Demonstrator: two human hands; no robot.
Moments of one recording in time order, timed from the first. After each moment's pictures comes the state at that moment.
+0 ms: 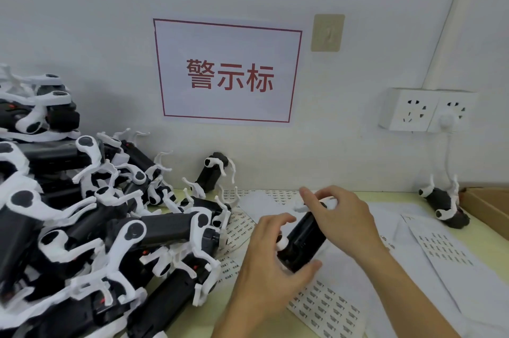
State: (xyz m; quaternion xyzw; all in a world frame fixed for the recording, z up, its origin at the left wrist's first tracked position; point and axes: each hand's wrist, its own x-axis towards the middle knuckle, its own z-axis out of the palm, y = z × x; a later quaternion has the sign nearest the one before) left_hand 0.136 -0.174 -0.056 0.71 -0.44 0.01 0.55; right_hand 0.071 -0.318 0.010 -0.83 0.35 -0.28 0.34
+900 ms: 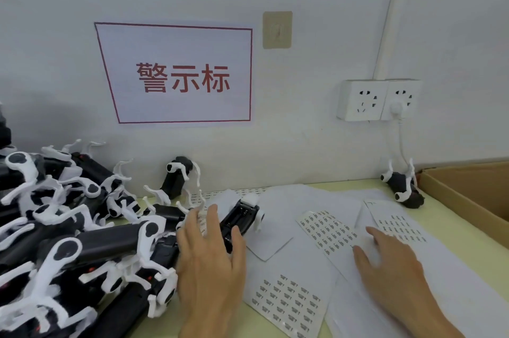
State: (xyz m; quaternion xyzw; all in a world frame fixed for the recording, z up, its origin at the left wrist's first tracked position) left_hand 0.131 -0.167 -0.046 0.86 -0.27 0.23 0.36; right_hand -0.046 -0.358 -0.042 -0.83 0.48 -0.17 0.21
